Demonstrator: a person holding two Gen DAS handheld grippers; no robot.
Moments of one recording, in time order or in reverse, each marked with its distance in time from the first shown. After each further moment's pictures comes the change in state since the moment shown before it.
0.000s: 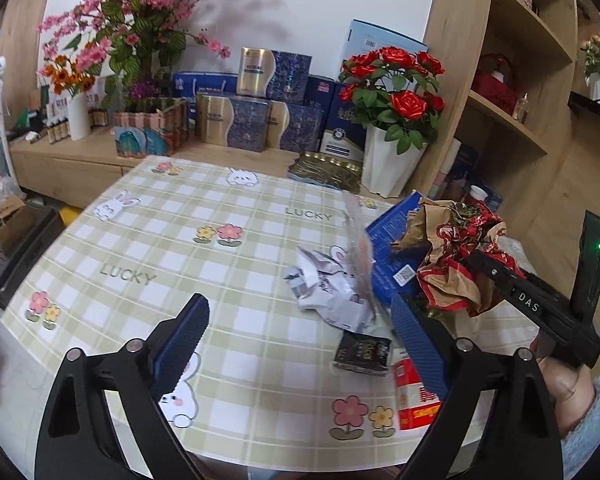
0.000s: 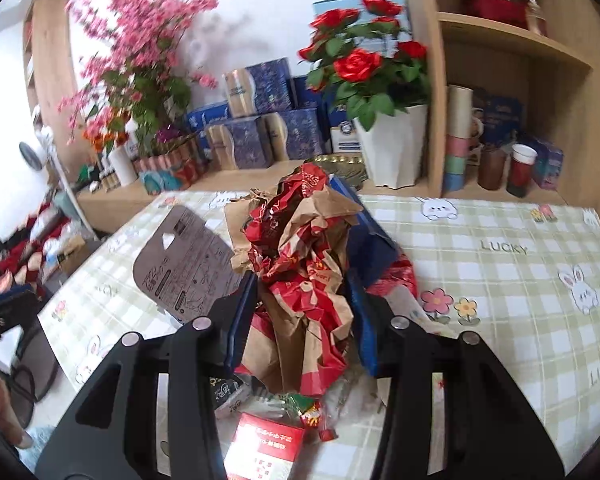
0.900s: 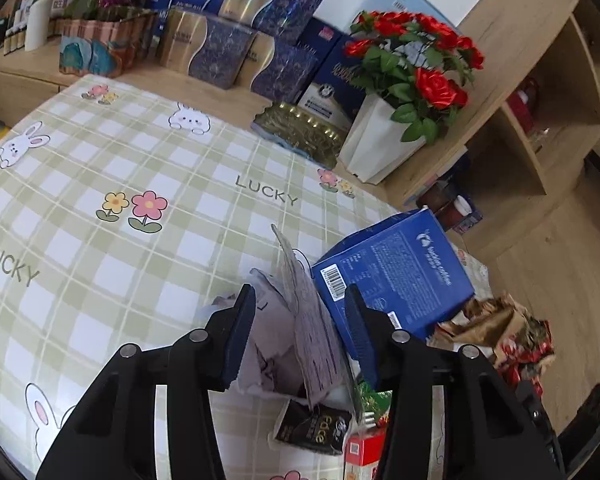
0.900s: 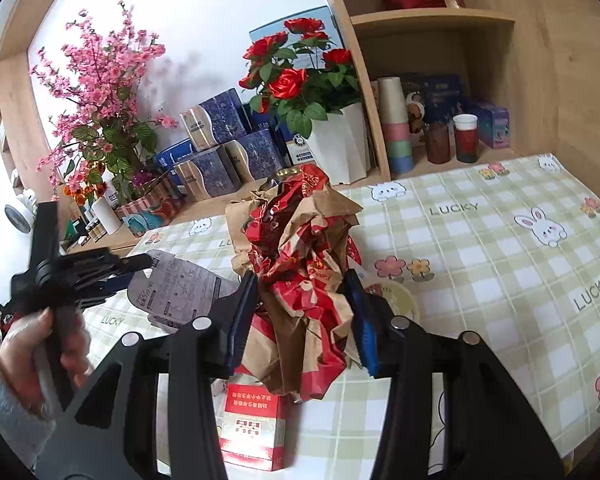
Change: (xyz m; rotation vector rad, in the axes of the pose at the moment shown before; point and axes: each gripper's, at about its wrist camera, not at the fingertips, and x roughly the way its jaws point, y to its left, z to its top) left arm 0.147 0.010 0.052 -0.213 0.213 -0.203; right arm -0.052 -0.035 -0.033 0.169 -0.057 -0.058
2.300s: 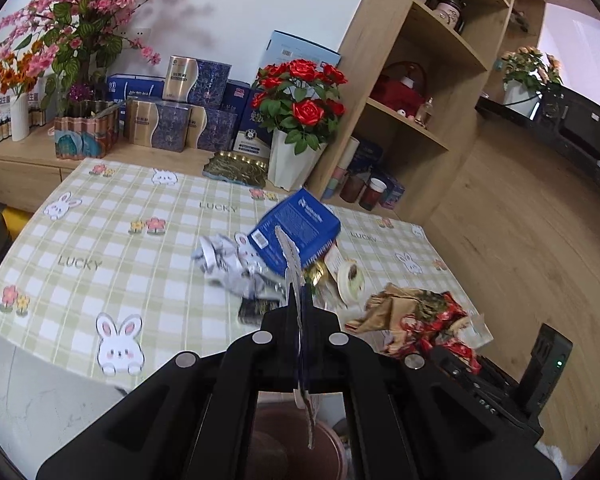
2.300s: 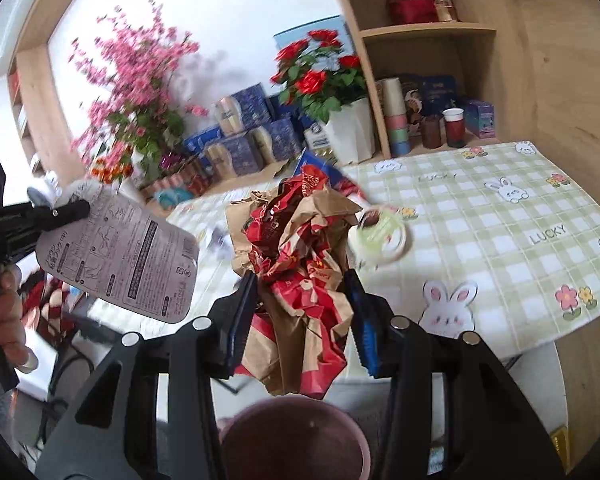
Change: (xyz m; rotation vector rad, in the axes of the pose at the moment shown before) left arm -0.230 -0.063 -0.130 0.279 -0.149 -0.093; right arm -0.141 0.035 -0.088 -0.053 0.038 0.044
